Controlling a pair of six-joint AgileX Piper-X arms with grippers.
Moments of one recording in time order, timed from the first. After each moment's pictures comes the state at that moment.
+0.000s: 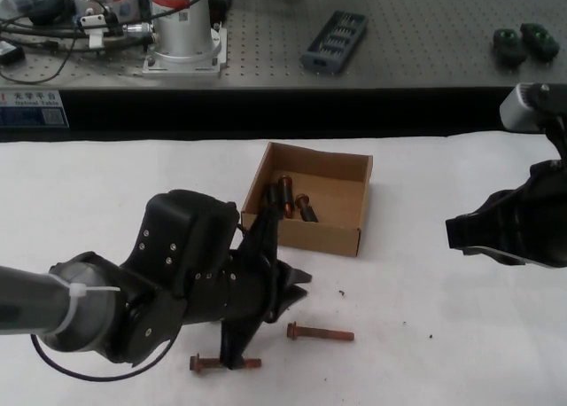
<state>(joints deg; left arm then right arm) -34.4 101.5 -43.8 -14.4 19.6 -97.9 31.2 63.6 -45.9 35.1 -5.8 13.2</state>
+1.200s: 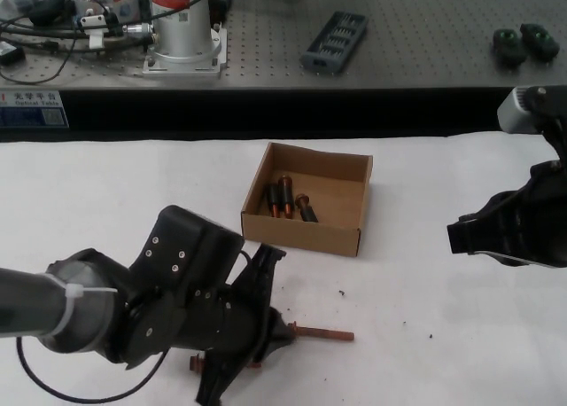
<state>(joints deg) -35.5 99.8 -43.8 0.4 17.2 -94.5 31.2 63.6 -45.9 35.3 -4.5 10.7</state>
